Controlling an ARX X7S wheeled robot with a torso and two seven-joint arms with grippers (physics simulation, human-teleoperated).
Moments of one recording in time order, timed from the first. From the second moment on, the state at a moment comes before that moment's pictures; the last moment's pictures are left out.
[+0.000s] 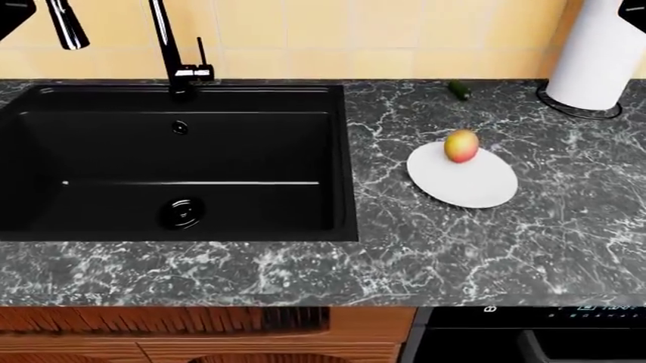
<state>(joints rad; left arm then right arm) -1.65 -0.44 0.22 0.08 -1.31 -1.32 -0.81 1.65 0.49 -0.27 0.01 1.11 1.32 0.56</state>
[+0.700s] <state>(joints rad) -1.62 -0.46 0.22 0.09 -1.33 -1.30 -0.83 1.63 0.49 -0.30 -0.01 1.12 1.29 0.55</state>
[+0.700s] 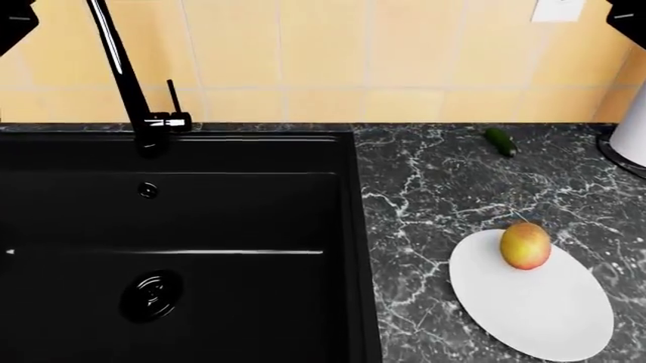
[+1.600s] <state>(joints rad) -1.38 -0.52 0.28 0.15 -1.20 -1.10 -0.69 1.41 0.56 -0.36 -0.10 1.03 1.08 0.46</state>
